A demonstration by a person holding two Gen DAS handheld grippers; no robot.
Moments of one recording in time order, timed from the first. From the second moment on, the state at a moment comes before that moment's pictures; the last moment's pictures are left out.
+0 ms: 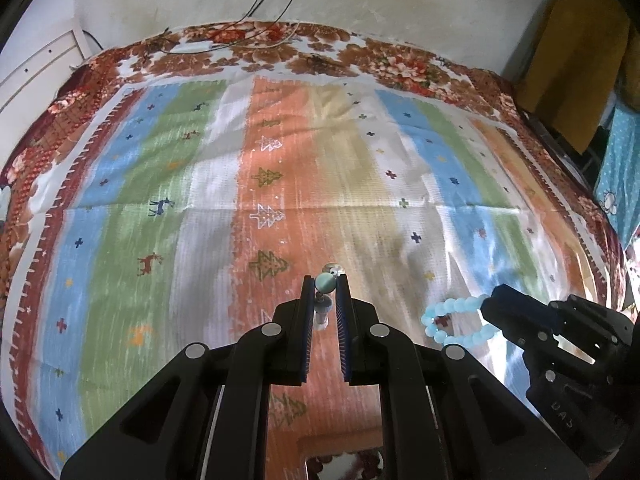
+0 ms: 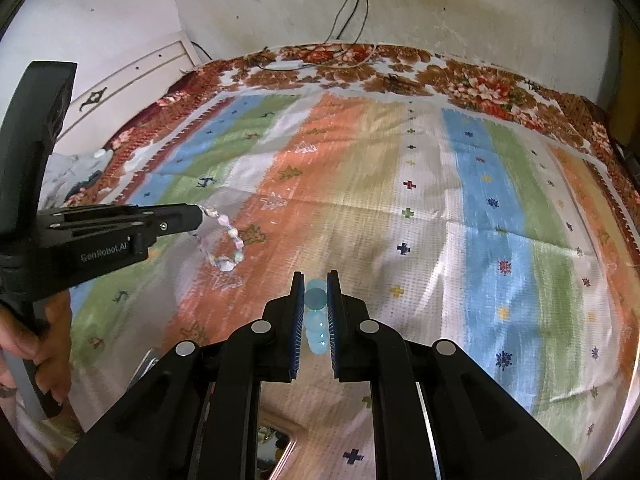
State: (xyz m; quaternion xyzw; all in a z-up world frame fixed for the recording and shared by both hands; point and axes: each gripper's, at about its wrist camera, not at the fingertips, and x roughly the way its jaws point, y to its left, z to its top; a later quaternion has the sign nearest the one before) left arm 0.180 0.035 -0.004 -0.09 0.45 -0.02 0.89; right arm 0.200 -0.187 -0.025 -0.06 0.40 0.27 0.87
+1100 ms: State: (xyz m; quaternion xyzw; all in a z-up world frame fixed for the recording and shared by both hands) left arm 0.073 0.009 0.018 -0.08 0.40 -0.08 0.91; right arm 0.115 -0.197 0.002 -0.05 0.37 0.30 0.88
